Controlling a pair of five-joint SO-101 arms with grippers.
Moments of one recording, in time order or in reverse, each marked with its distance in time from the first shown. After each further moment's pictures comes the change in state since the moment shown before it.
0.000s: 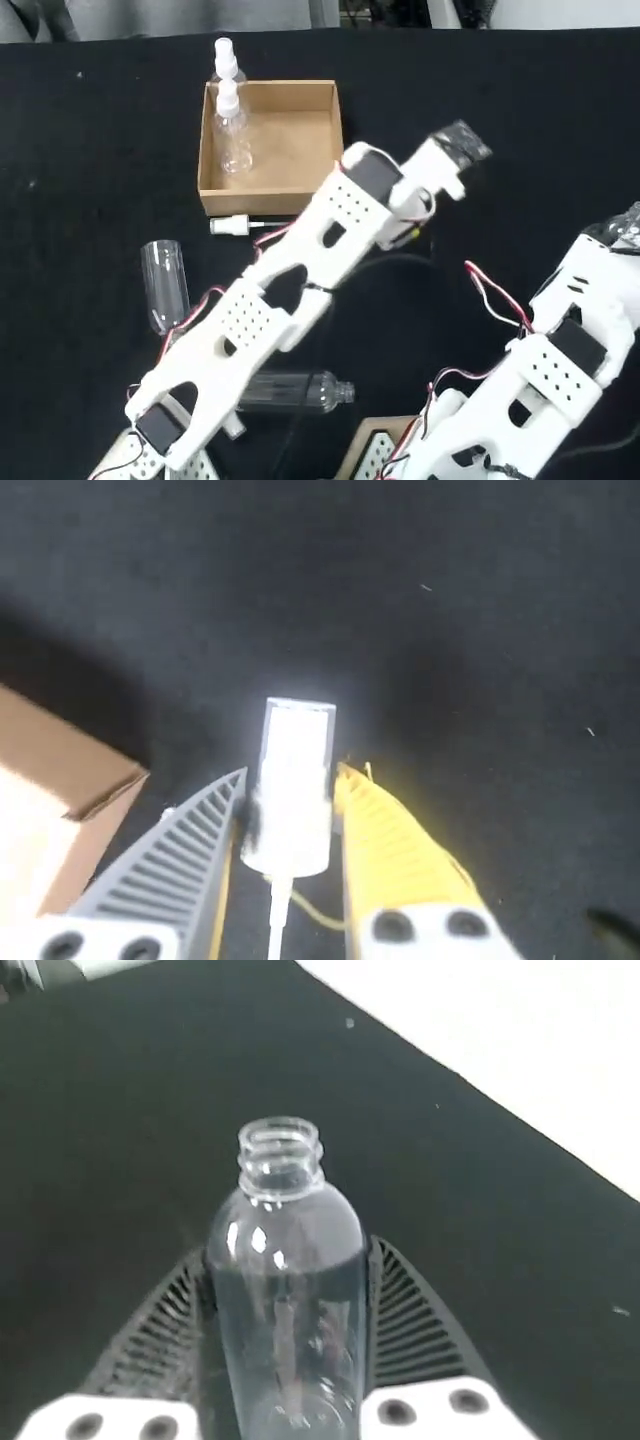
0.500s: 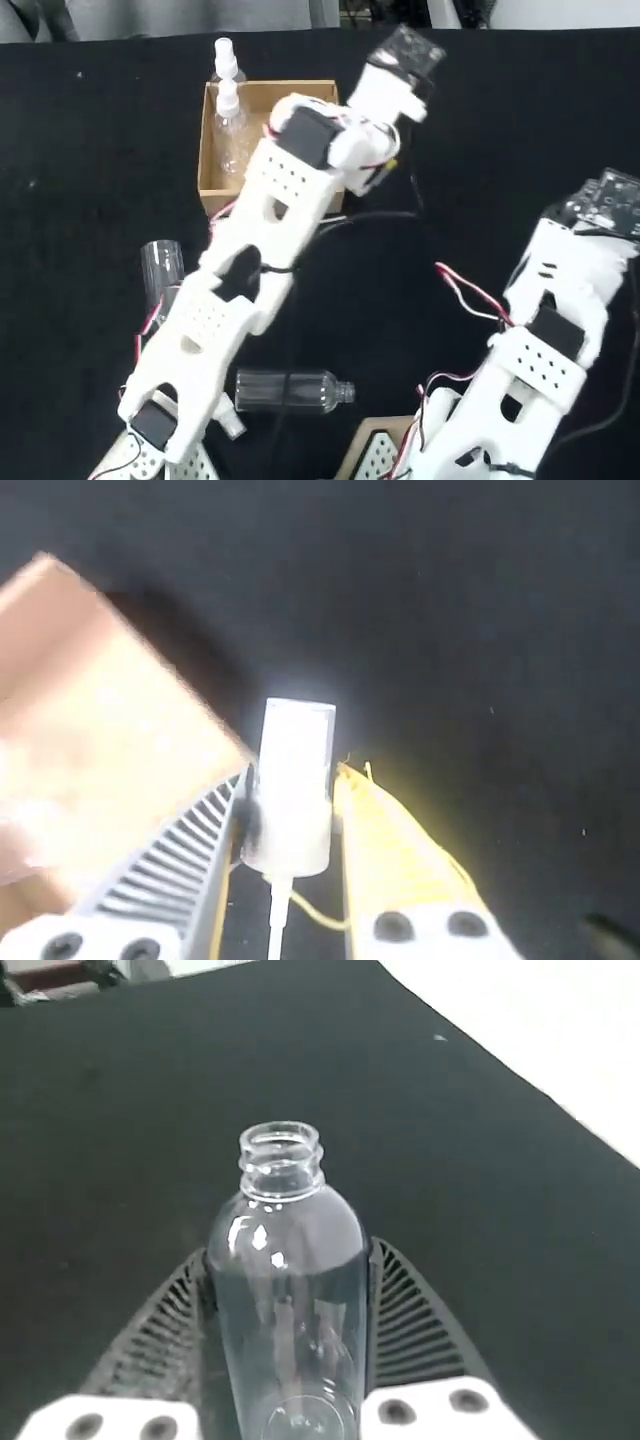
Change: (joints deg) left arm -8.1 -15.6 -1.1 0.4 6.7; right arm -9.7 -0.1 0.9 0.6 0.0
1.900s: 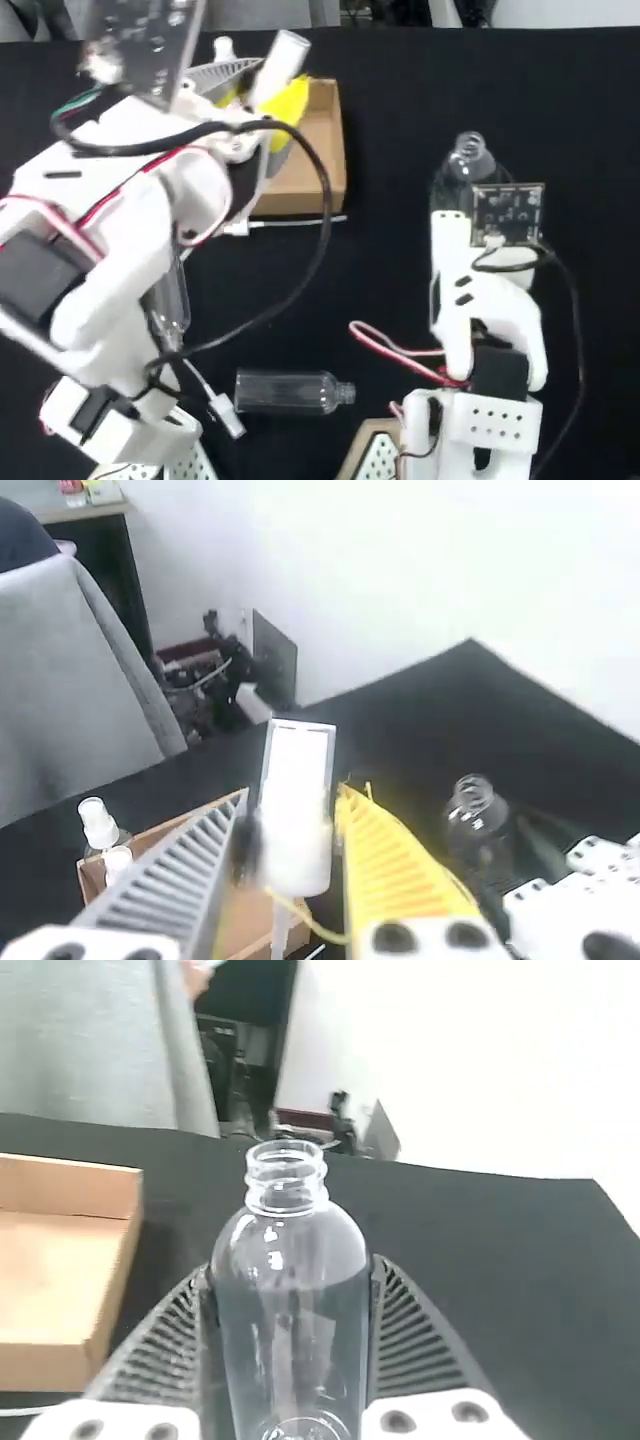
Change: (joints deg) left arm -5.3 -49.9 11.3 0.0 7.2; right arm -29.0 -23.5 0.0 11.3 2.5
